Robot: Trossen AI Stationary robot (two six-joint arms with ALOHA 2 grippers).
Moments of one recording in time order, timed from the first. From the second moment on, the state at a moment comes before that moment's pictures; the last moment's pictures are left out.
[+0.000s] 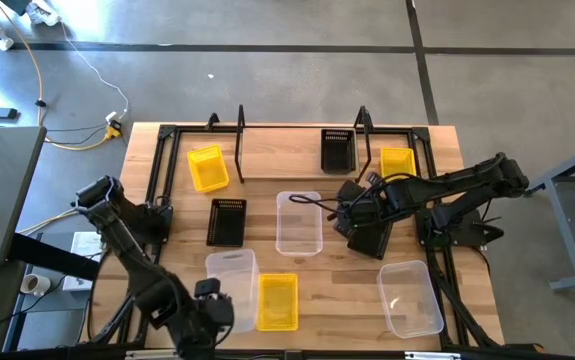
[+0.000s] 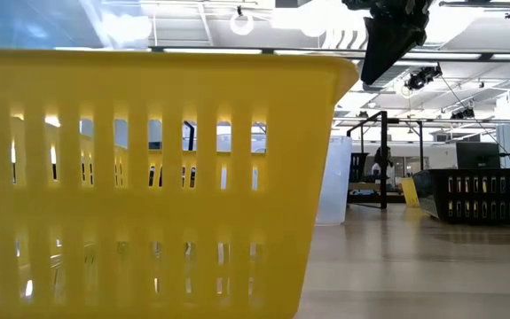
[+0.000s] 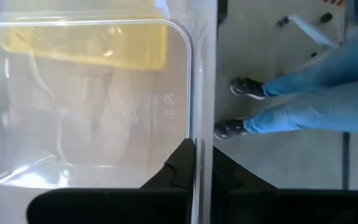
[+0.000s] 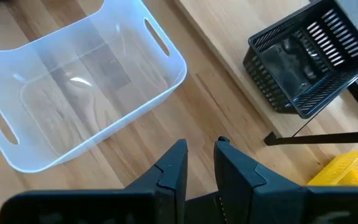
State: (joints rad) left arm -0.75 1.70 1.51 -0.91 -0.17 -0.94; right arm 0.22 1.43 1.27 -1.08 0.51 0.70
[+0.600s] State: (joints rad) left arm -0.39 1.70 1.63 -1.19 -0.27 -0.36; right arm 0.14 1.42 1.38 -1.09 0.65 0.67
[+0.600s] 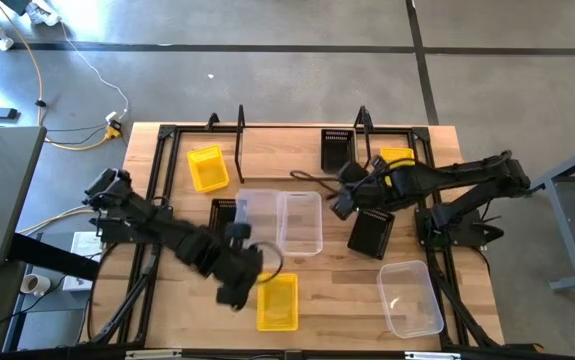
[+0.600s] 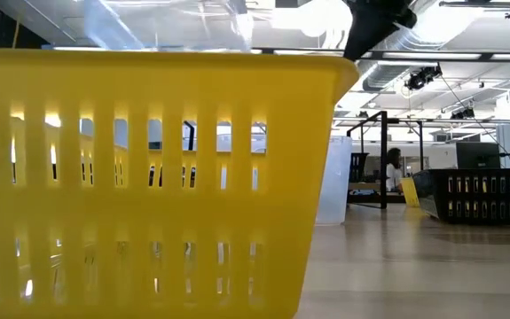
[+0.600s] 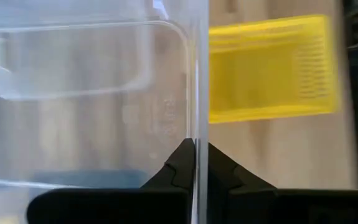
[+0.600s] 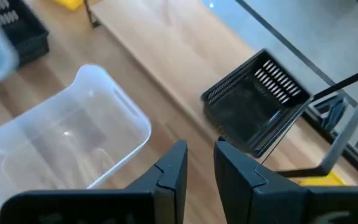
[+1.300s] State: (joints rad) left arm 0.15 1.70 1.63 -1.15 -0.25 0.21; right arm -0.06 1.42 1.47 -1.15 0.73 0.65
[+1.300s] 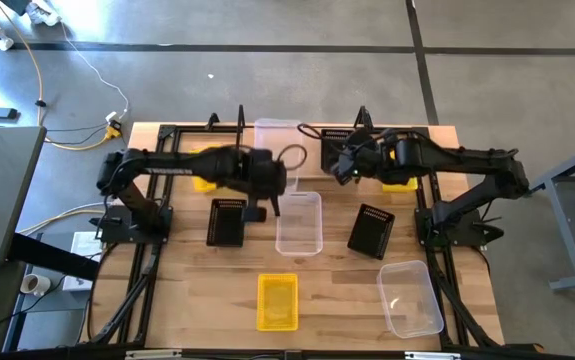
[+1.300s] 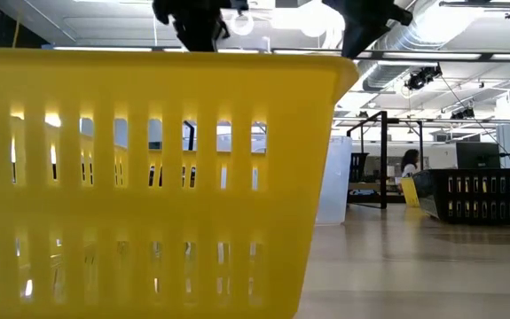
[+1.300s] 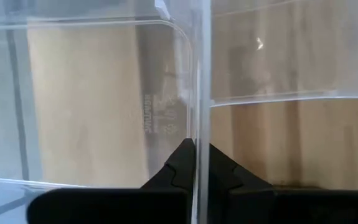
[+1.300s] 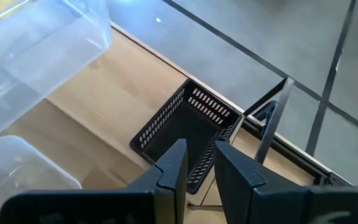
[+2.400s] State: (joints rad) left arm 0.46 1.74 1.35 -0.93 -0.12 0.37; right arm -0.18 1.42 1.47 -1.14 0.70 0.66
